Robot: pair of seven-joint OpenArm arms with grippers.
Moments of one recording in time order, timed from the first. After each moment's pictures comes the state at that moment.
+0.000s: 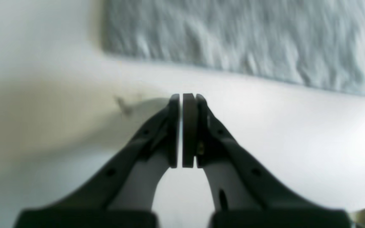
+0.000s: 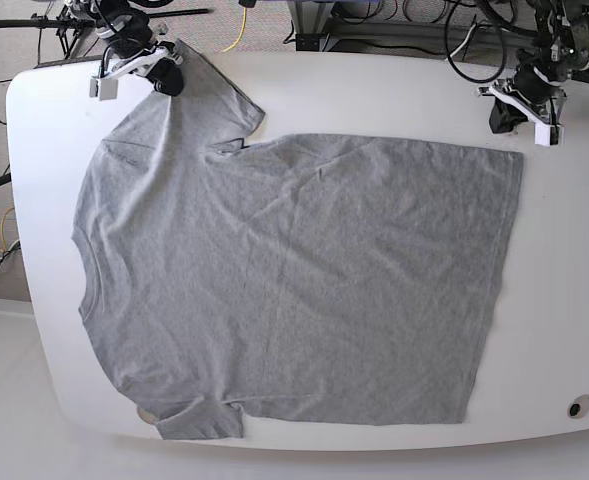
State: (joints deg) left arm 30.1 -16.5 -26.1 93.5 -36.0 -25.2 35.9; right arm -35.8 -0.6 33.5 98.5 50.4 30.8 -48.4
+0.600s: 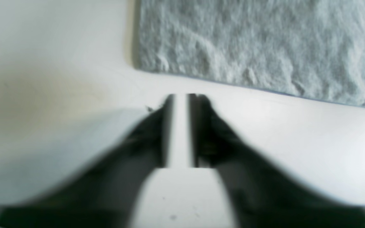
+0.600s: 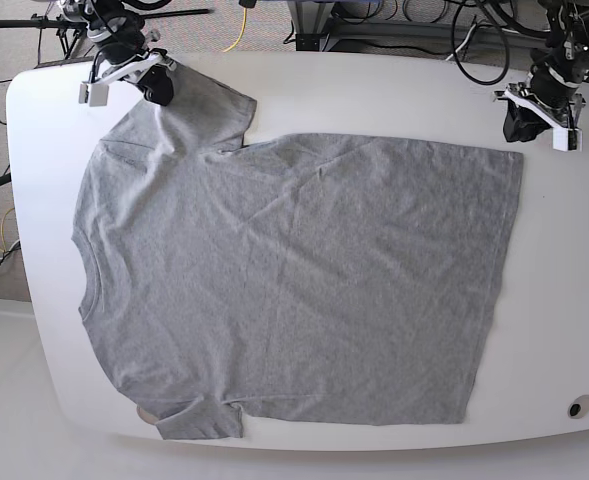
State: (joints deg) left arm 30.1 -16.4 -32.7 97.9 -36.0 -27.8 37.2; right arm -36.2 -0.5 33.8 101.7 50.2 28.6 -47.5
